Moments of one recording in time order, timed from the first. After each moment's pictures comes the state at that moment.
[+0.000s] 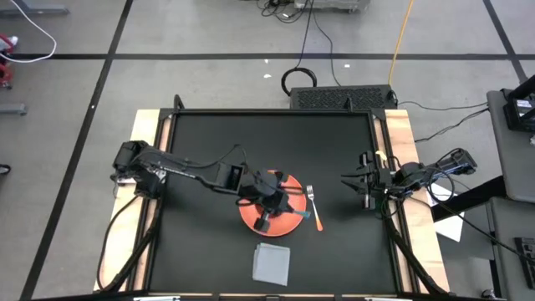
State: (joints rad) left arm -0.19 1.78 1.51 -0.34 0.10 0.23; right arm 0.34 0.04 0.01 0.26 0.34 -0.18
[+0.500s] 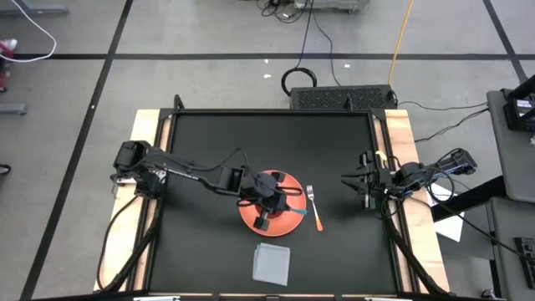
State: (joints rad) left arm -0.17 1.78 1.36 -0.22 0.08 0.22; right arm 0.34 0.04 0.01 0.26 0.34 -0.18
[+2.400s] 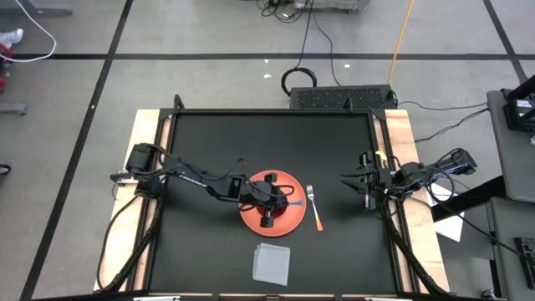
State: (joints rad) left arm -0.15 1.89 1.07 0.24 -0.08 0.04; right arm 0.34 0.04 0.01 0.26 0.34 -0.18
